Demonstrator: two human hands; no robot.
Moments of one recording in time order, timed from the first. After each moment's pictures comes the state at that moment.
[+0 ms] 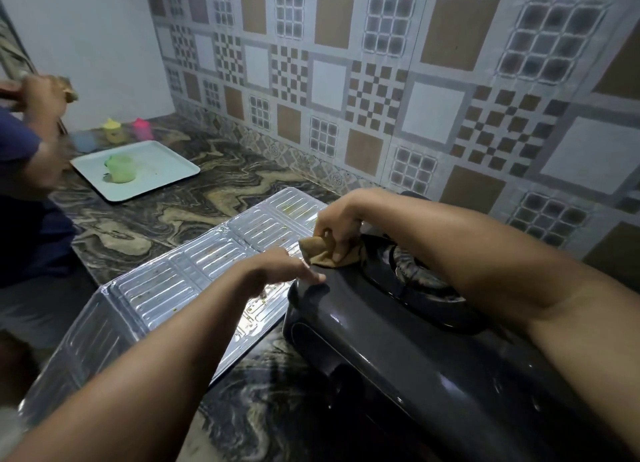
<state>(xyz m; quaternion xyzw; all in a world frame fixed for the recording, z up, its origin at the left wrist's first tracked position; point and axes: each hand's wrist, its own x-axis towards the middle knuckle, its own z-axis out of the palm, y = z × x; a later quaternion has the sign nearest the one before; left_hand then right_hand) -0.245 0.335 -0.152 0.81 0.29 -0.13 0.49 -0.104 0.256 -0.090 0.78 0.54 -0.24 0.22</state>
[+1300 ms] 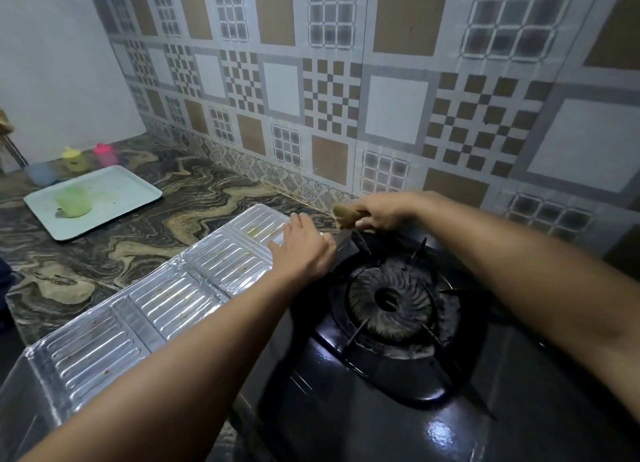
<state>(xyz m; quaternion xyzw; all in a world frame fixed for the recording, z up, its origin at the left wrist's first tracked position) -0.091 0.258 -0.151 0.93 0.25 0.06 0.25 0.073 0.154 -0.117 0.86 0.47 -0.19 0.00</state>
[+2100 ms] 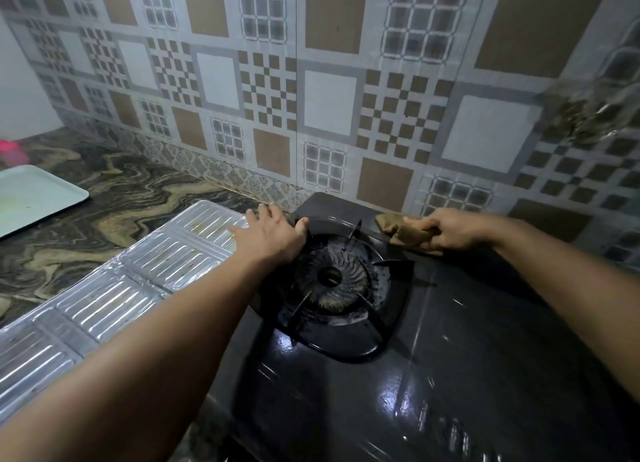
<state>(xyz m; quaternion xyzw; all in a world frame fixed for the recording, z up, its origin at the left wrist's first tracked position) -0.070 0.233 -0.156 0.97 0.22 0.02 0.11 0.039 -0.052 -0.108 0.93 0.30 -0.21 -0.06</state>
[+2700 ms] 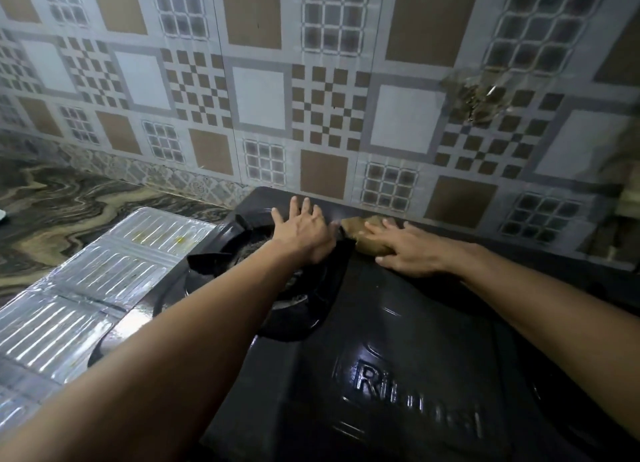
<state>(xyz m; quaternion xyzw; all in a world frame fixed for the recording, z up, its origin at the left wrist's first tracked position) -0.055 0.108 -0.141 1.00 -0.01 -0.03 0.07 -0.044 -0.098 -0.131 0.94 0.29 -0.15 0.01</state>
